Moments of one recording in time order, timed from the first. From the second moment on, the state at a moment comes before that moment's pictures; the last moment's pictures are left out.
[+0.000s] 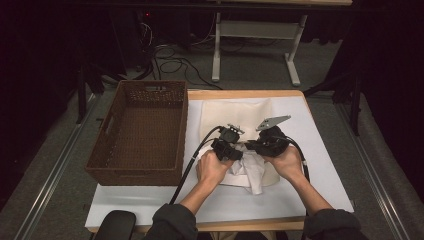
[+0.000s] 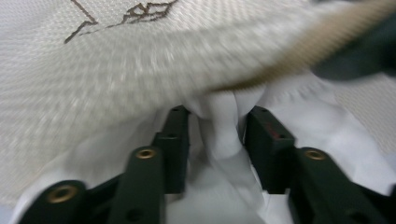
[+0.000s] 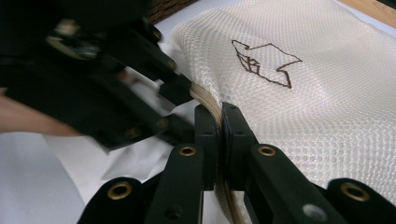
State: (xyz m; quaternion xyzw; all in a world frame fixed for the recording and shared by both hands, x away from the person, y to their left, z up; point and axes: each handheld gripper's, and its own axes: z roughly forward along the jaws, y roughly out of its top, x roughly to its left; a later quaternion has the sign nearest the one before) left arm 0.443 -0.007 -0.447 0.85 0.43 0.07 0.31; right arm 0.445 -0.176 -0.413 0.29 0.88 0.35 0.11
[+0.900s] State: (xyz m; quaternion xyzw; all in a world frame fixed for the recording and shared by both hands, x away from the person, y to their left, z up) left arm 0.433 0.010 -0.465 0.86 0.41 0.02 0.29; right arm 0.449 -0.176 -0.415 0.30 0.88 0.35 0.11
